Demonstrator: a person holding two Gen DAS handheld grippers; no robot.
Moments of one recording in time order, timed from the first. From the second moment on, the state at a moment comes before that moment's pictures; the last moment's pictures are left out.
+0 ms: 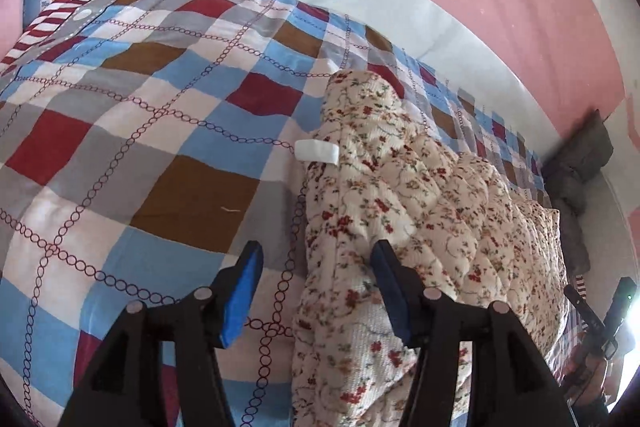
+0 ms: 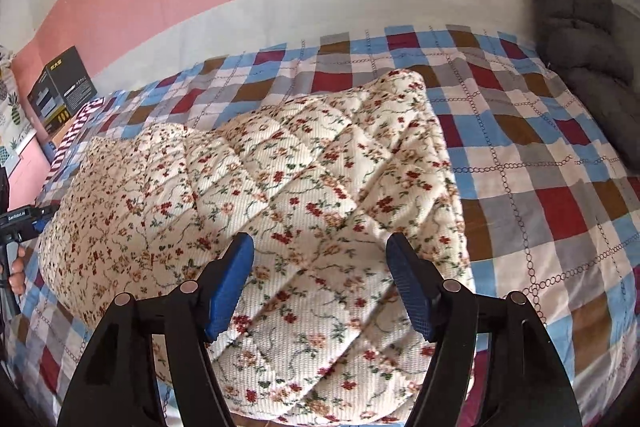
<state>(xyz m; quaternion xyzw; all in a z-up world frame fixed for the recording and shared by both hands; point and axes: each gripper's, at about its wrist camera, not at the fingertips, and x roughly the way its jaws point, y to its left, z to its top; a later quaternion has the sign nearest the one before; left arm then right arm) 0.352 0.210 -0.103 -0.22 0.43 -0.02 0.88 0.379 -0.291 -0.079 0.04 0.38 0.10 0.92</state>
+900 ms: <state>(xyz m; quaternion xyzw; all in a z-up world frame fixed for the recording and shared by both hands) 0.418 0.216 -0.166 -0.32 0.48 -0.16 0.80 0.458 -0.408 -0.172 0.32 0.47 0.18 0.80</state>
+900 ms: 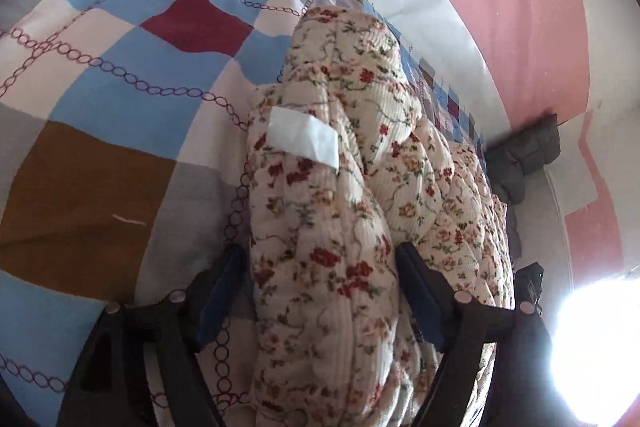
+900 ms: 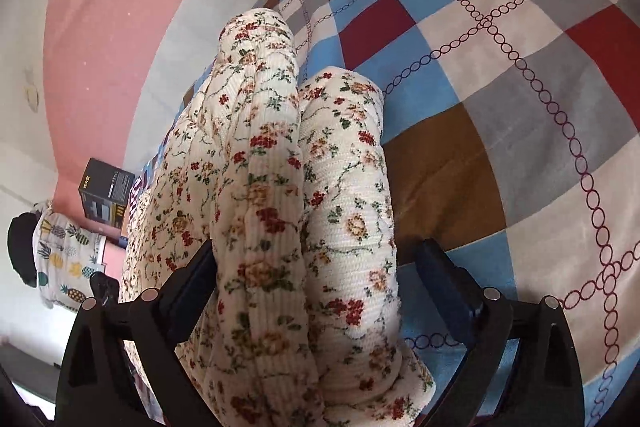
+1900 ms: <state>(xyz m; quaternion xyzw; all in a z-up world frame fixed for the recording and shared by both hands) 0.404 0.156 -0.079 -0.21 0.47 -0.13 0.85 0.443 -0.376 -0.120 0.27 0.49 0.24 0.79</state>
